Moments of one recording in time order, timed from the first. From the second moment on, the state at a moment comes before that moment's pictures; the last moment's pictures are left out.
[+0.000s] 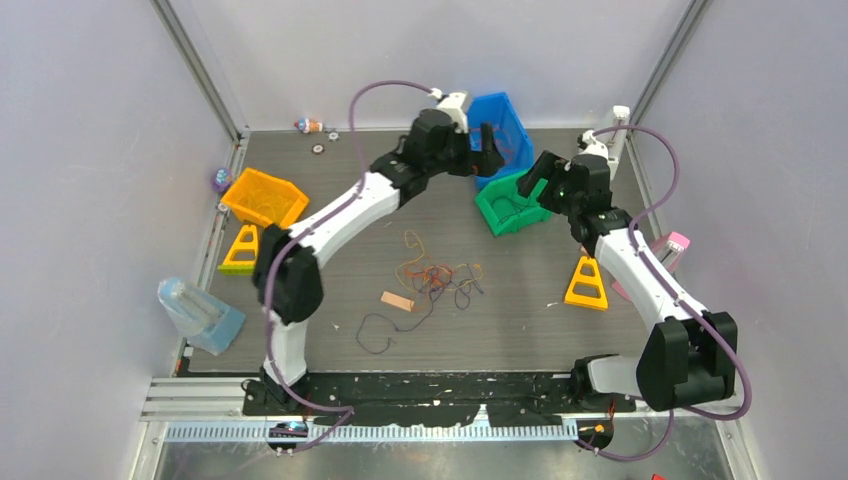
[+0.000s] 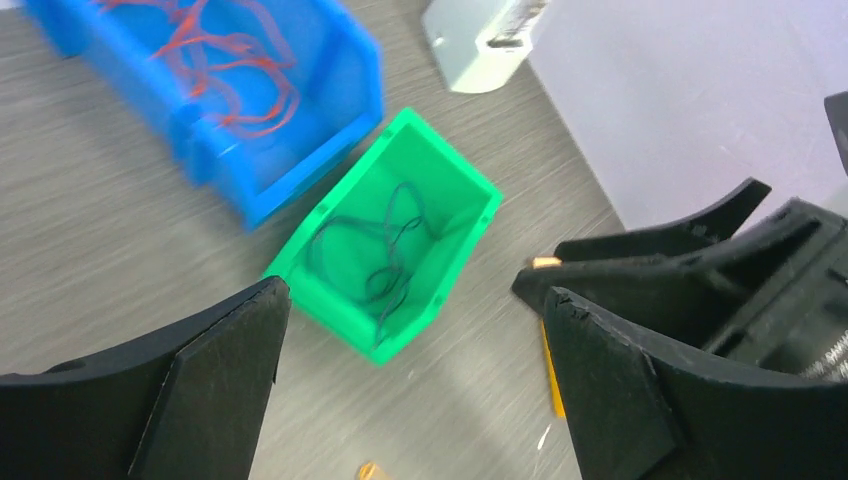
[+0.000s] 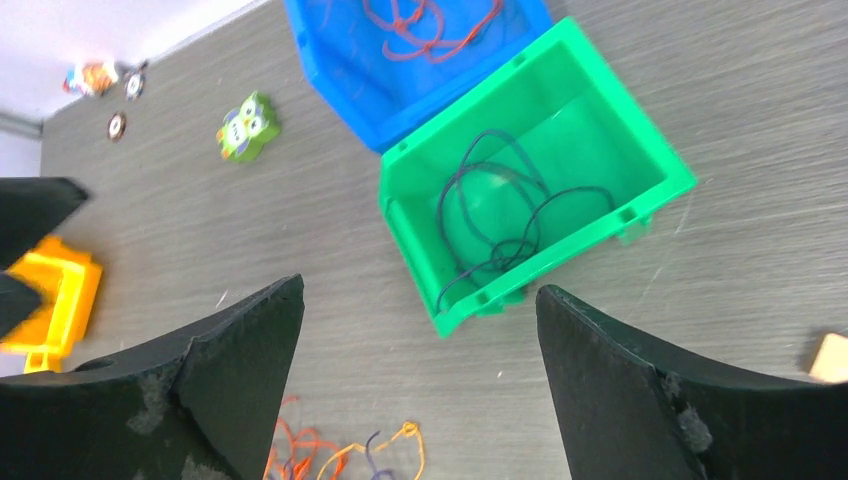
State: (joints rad) left arm -0.71 2.04 1.89 -0.17 0.10 -0.47; right arm 0.15 1.29 0.97 -0.13 0.01 0.52
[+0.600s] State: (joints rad) left arm -0.58 1.29 1.02 -0.33 -0.12 -0.42; right arm 0.37 1.18 0.74 -0.15 -0.08 0.46
